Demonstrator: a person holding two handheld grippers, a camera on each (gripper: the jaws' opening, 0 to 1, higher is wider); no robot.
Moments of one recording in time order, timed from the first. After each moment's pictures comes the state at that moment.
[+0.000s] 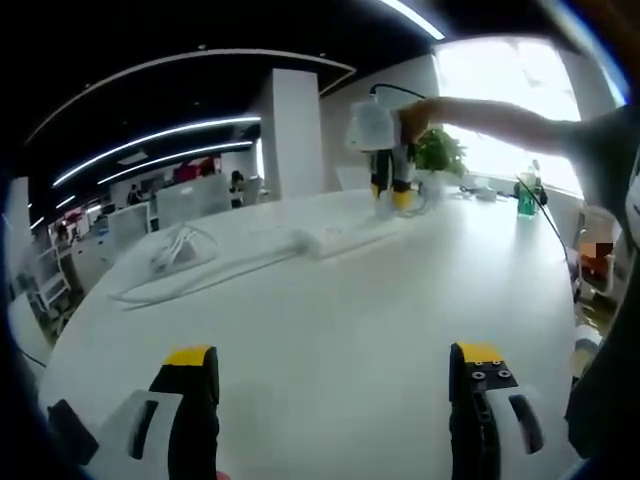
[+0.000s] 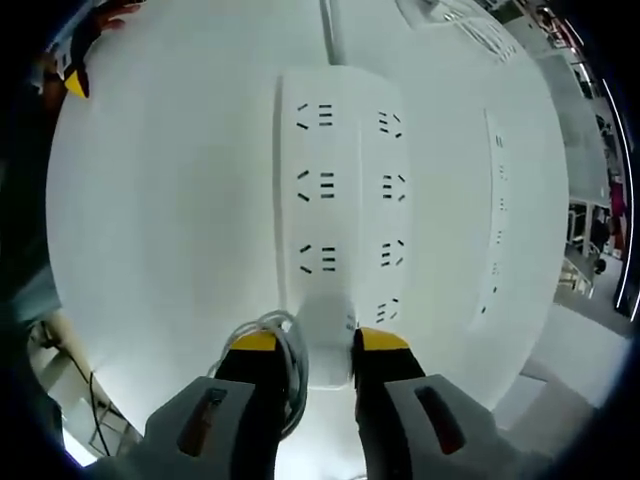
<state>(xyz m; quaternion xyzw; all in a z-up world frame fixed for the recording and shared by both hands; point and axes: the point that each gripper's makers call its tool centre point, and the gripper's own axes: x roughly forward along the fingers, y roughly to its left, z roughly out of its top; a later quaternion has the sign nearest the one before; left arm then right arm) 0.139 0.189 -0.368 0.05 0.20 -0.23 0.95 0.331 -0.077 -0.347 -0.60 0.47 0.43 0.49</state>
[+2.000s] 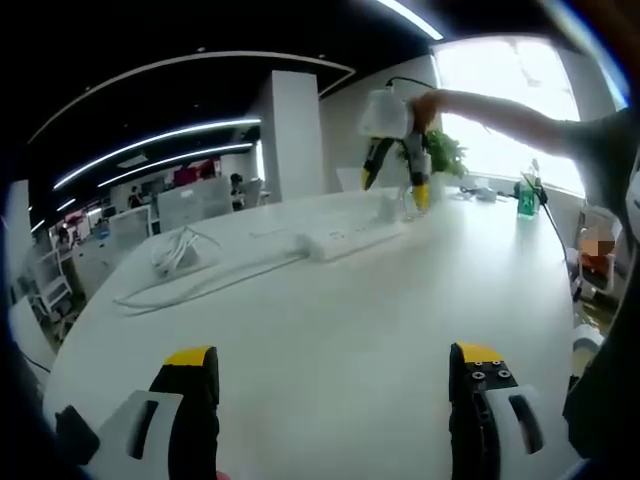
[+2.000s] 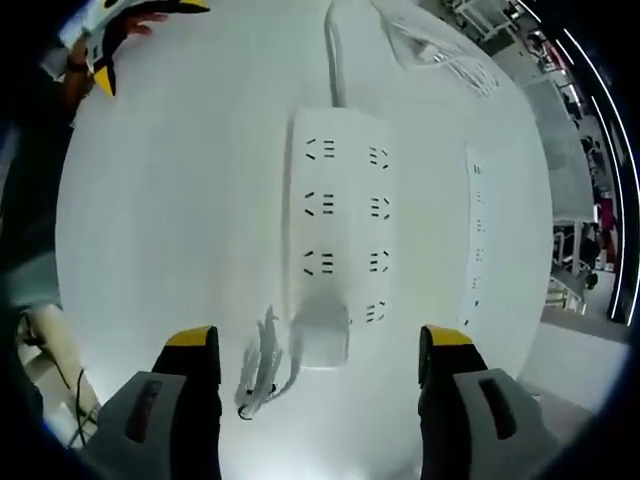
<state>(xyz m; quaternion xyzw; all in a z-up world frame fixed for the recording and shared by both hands) 0.138 0.191 -0.359 0.05 0.19 -0.23 0.95 0.324 -0.069 -0.319 -0.58 0.41 0.47 0.53</state>
